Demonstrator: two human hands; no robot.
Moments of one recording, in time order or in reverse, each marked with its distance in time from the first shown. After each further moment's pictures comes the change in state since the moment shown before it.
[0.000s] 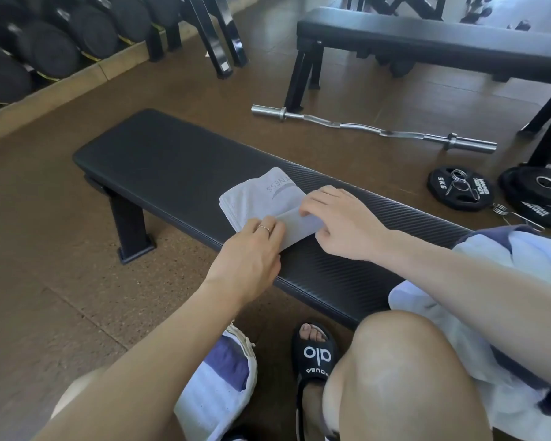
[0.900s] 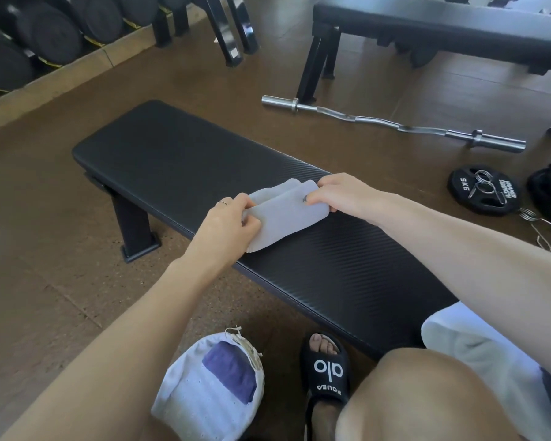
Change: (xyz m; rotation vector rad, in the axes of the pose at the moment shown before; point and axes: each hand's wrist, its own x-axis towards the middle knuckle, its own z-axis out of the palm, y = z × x) left_hand 0.041 -0.074 0.014 -0.571 -0.098 -0.600; right_hand 0.088 0.022 -0.002 0.763 -0.362 0.827
